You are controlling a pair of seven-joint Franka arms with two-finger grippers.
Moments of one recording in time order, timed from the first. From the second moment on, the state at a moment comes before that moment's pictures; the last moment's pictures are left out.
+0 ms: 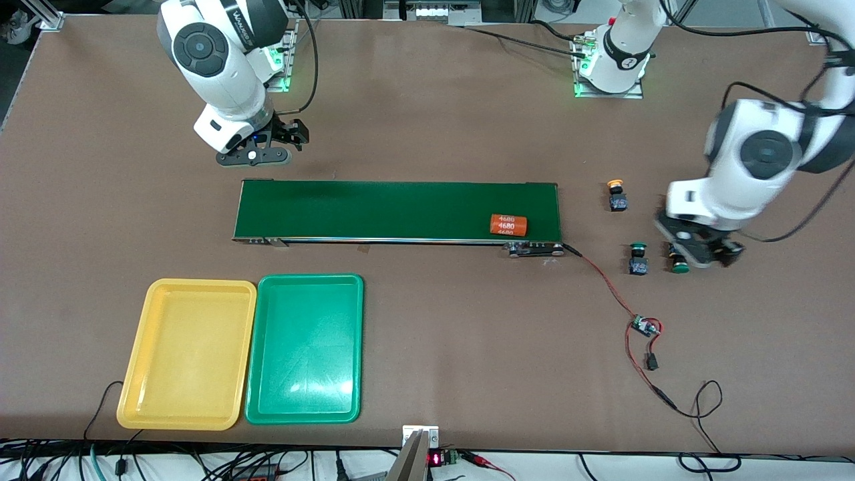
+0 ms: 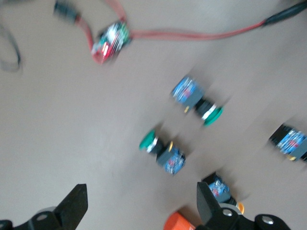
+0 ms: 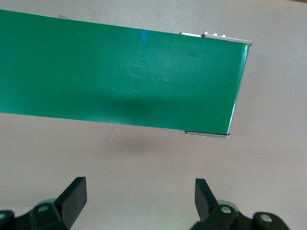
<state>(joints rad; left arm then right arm) 0.45 0.20 -0.39 -2.10 0.39 2.28 0.69 0.51 -0.11 -0.03 -2.25 -0.01 1.98 0.38</state>
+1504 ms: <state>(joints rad) 0.89 0.41 -0.40 -2.20 0.21 2.28 0.43 0.50 -0.09 -0.03 -2.22 -0.01 2.20 0.41</state>
